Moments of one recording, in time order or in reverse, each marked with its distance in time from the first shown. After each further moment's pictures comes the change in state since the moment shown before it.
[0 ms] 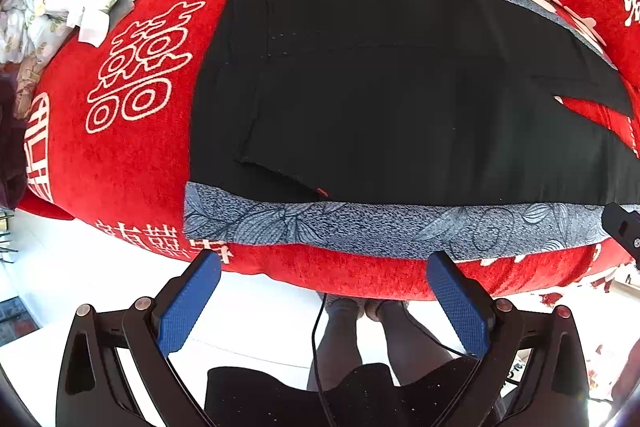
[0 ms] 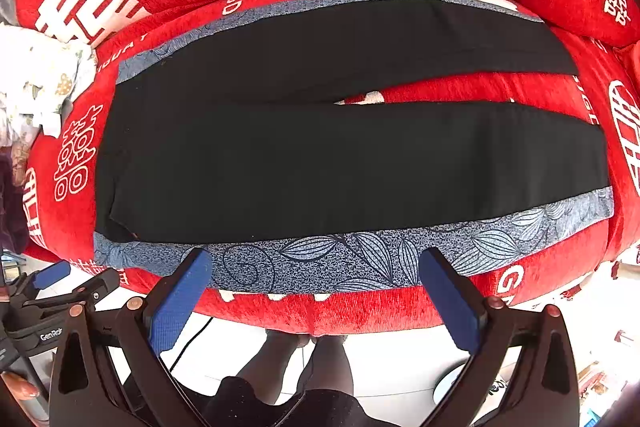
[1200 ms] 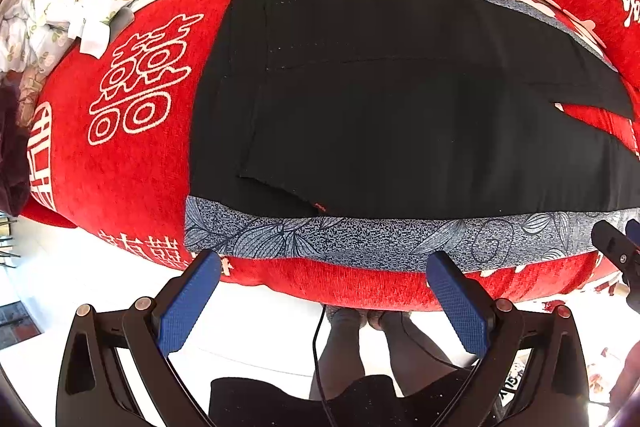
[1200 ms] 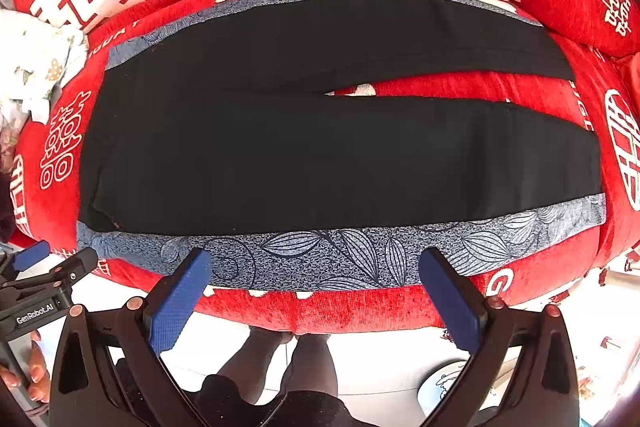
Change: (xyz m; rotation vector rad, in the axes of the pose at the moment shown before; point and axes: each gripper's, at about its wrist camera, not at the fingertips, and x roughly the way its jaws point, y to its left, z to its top) left arm -0.002 -0.006 0.006 0.009 -0.036 0.010; right arm 0.007 -0.003 0.001 -0.027 0.025 -0.052
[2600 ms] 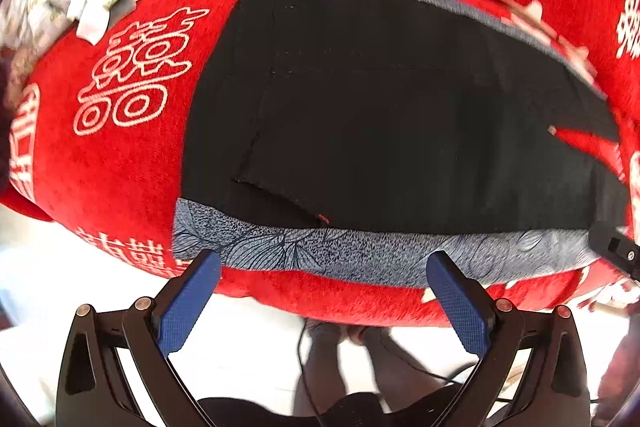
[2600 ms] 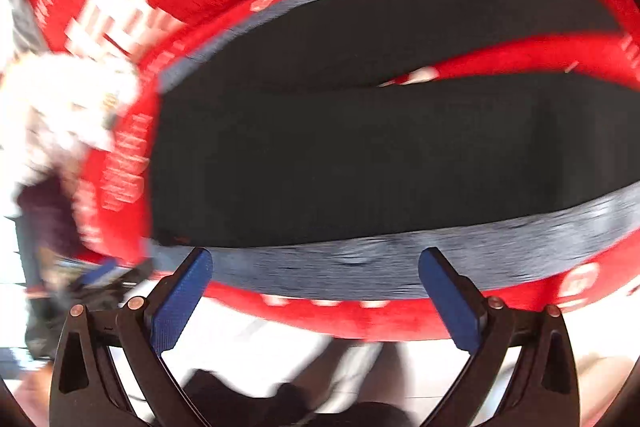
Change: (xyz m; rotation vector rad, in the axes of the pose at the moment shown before) left arm 0.009 0.026 -0.003 -0.087 -0.060 -0.131; right arm 0.027 -0.014 -0.003 0.143 0.008 0.488
